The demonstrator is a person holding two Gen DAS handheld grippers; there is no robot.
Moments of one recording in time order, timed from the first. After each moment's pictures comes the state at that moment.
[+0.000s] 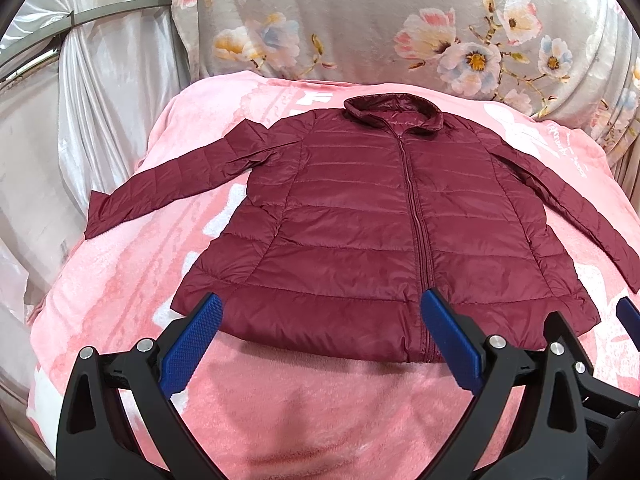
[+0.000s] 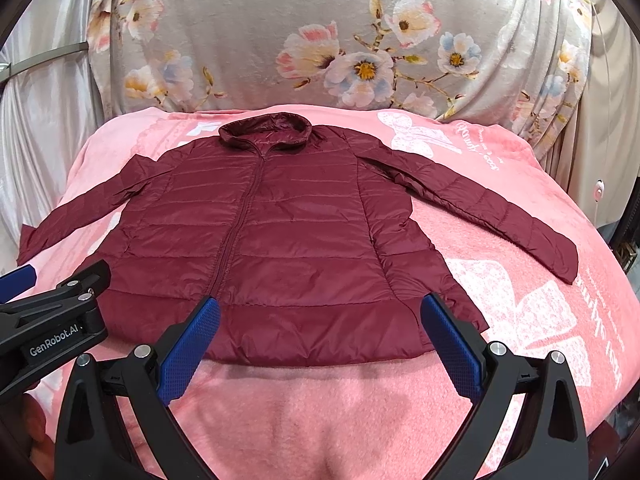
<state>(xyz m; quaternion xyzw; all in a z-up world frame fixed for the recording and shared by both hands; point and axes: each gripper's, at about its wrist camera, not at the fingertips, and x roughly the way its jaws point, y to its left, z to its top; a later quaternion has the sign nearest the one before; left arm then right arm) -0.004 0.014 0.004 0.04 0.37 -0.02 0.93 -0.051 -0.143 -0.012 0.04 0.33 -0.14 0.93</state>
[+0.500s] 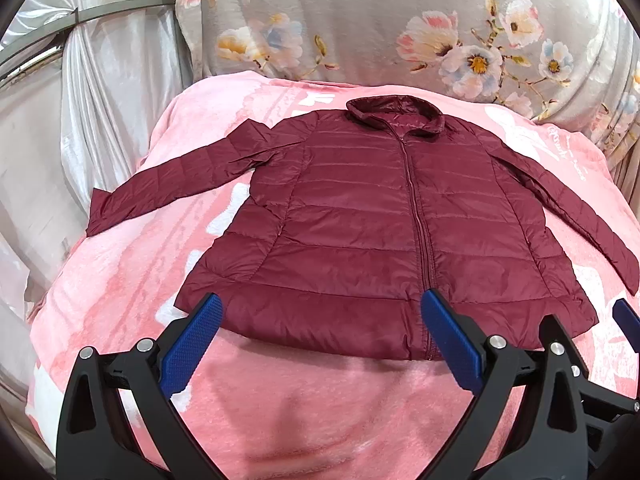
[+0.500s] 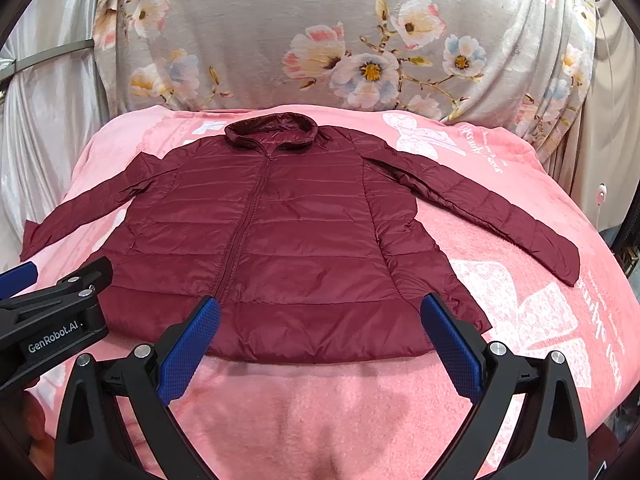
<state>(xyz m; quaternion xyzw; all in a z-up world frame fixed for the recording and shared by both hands) -0.012 0.017 0.006 0.04 0.37 -0.01 0.93 -0.054 -0.136 -0.010 0.04 0.33 -0.13 0.93</state>
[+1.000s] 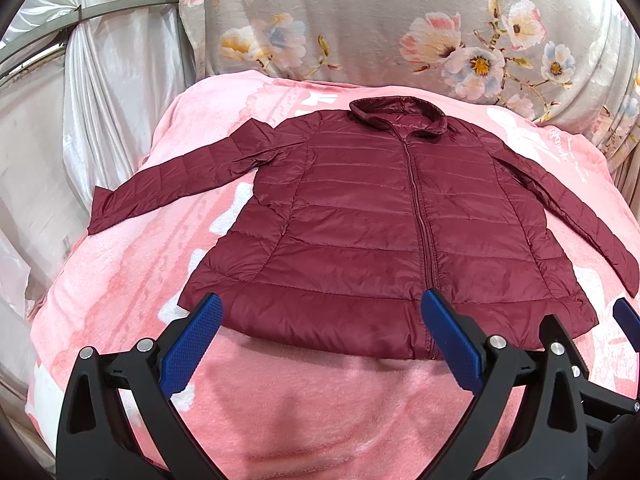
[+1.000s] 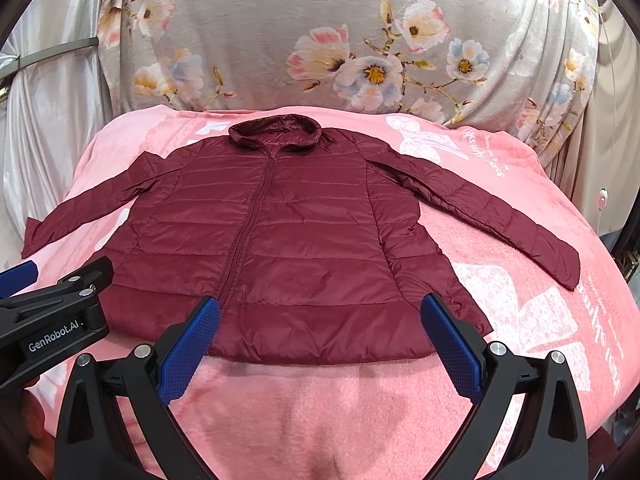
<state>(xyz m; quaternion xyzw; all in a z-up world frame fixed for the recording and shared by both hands) -0.012 0.019 0.009 0.04 0.37 -0.01 0.93 -0.053 -0.133 -0.008 0.04 0.33 -0.13 0.93</state>
